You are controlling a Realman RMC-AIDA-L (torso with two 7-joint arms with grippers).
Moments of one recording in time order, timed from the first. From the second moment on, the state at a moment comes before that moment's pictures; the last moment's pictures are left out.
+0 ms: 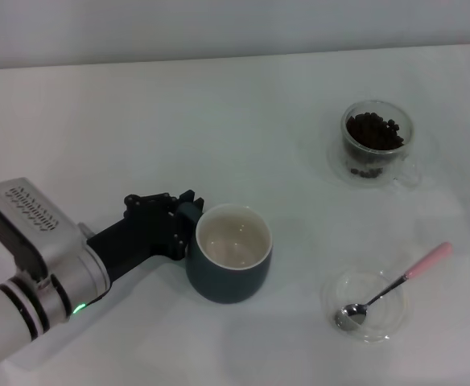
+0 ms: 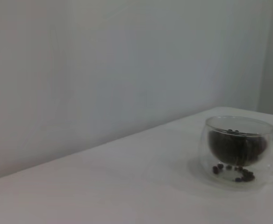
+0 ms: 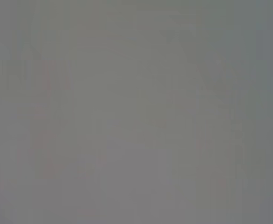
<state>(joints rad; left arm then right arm) -0.51 -2.09 -0.70 -0.28 -0.15 -0.93 2.68 0.31 2.00 -0.07 -0.24 1.80 1.23 -2.68</state>
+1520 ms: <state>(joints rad) -0.27 -2.08 -0.82 -0.28 -0.16 -1.15 2.82 0.29 2.00 -0.08 -0.25 1.79 1.25 -2.66</state>
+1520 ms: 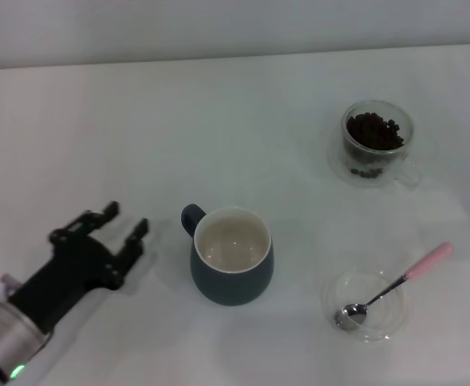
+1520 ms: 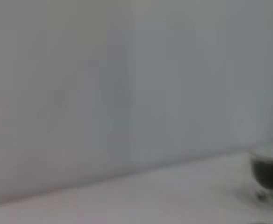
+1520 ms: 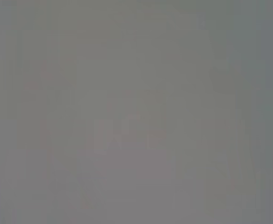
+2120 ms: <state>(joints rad) -0.18 -2.08 -1.12 -0.19 -0.22 -1.35 2.83 0.18 1.95 -0.08 -0.40 1.50 1.30 -1.75</state>
